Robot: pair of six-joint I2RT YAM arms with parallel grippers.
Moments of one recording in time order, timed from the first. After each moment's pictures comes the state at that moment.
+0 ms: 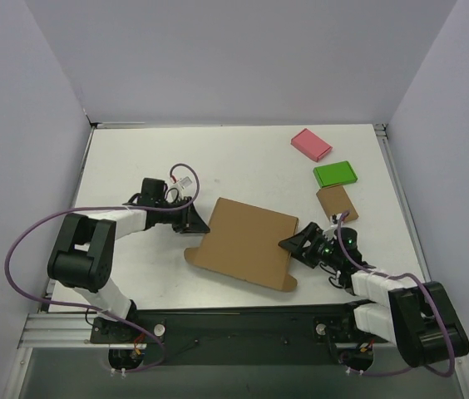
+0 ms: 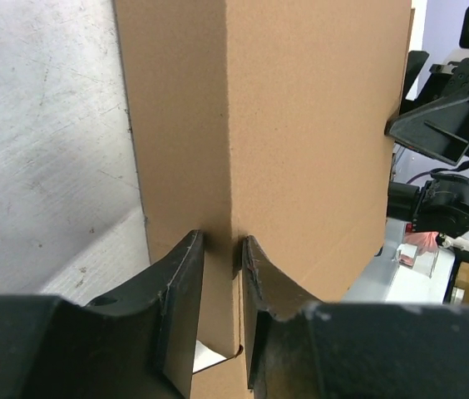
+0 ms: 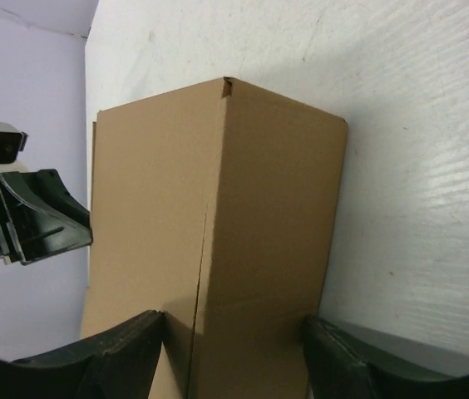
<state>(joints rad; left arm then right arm) -0.23 1.66 0.78 -0.04 0.83 -0.43 0.20 1.18 0.07 0.60 -0.49 0.93</state>
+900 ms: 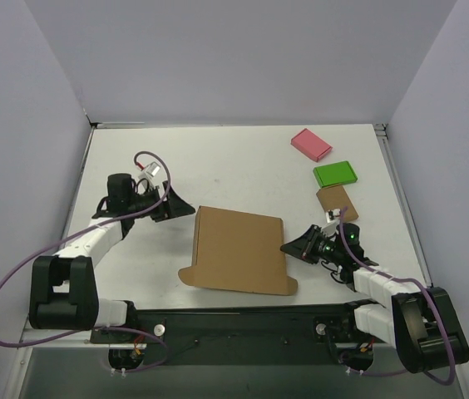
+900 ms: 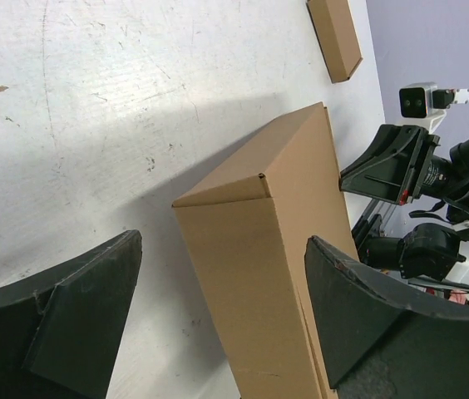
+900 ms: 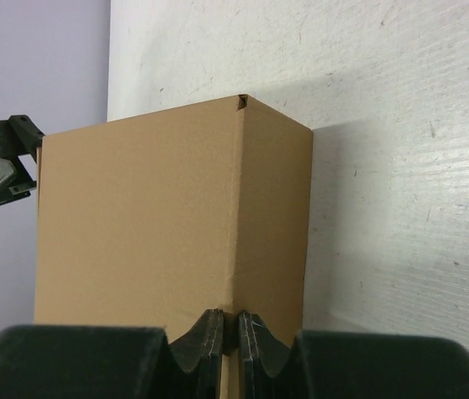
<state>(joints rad) -0.05 1.36 0.70 0.01 0.84 -0.47 0.17 1.11 0.12 0.42 -0.64 0.82</state>
